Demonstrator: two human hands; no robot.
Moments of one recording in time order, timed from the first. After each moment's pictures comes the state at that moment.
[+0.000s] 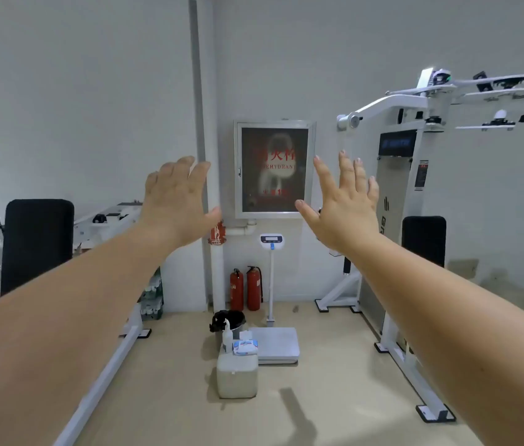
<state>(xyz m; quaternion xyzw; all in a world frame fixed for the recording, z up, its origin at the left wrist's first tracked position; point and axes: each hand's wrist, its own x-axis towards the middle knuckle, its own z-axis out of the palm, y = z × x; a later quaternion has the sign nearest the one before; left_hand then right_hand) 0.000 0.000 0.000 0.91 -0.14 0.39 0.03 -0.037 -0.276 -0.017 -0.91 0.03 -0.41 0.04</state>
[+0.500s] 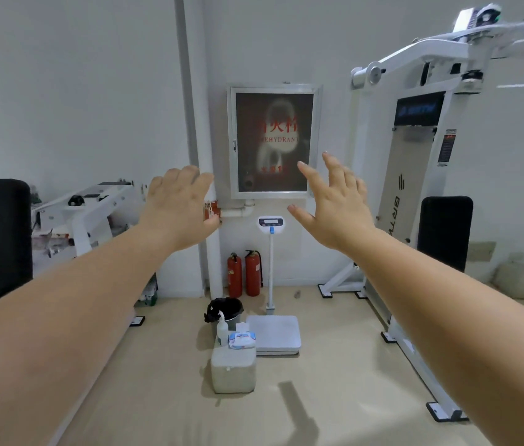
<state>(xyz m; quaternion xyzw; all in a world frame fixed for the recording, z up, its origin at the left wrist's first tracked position) 0.182 -0.063 -0.061 0.93 -0.15 0.33 -0.06 0.149 -0.339 -0.075 -0.93 -0.02 -0.36 0.01</state>
